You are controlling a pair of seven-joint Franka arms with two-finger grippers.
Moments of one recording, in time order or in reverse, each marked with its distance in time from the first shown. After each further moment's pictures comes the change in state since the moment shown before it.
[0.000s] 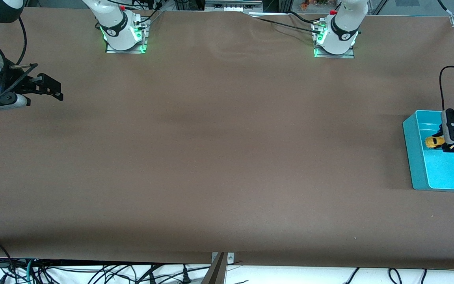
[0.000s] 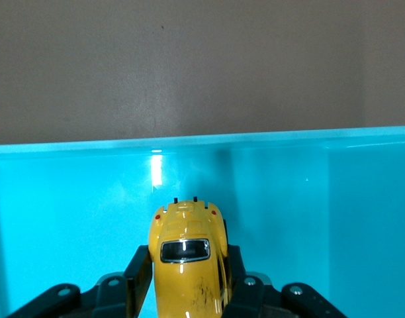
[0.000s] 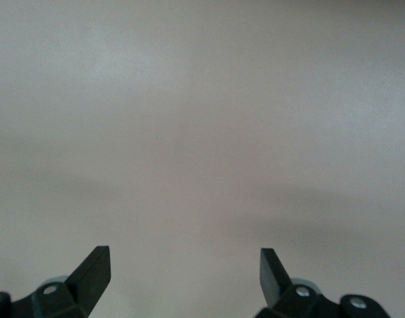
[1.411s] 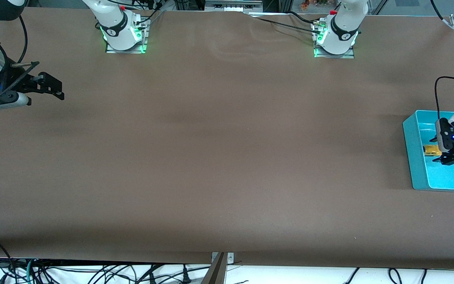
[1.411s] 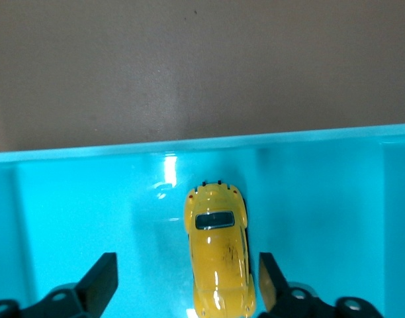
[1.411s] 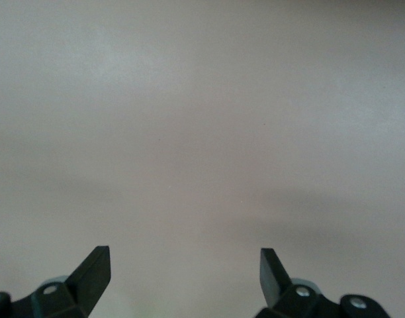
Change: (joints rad) left arm -0.024 0.043 0.000 0.057 -0.008 0.021 -0.006; right arm 0.008 -0.005 0.000 0.003 0.001 0.001 0.000
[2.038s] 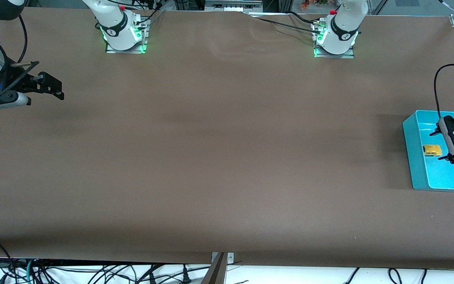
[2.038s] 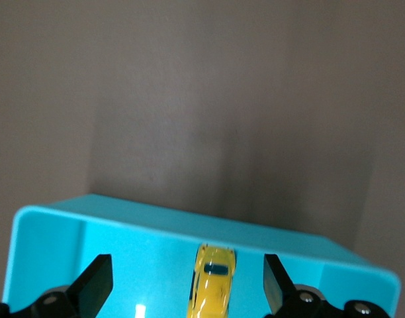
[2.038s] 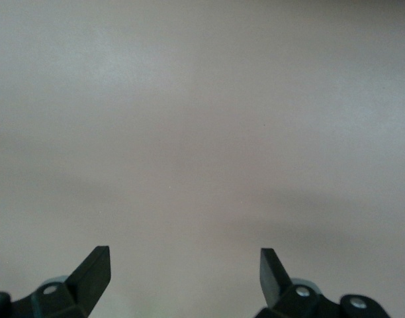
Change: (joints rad) left arm -0.139 -0.172 0.000 0.005 -0.008 -0.228 -0.423; right arm 0.001 -0.001 0.000 0.002 0.000 0.000 0.000
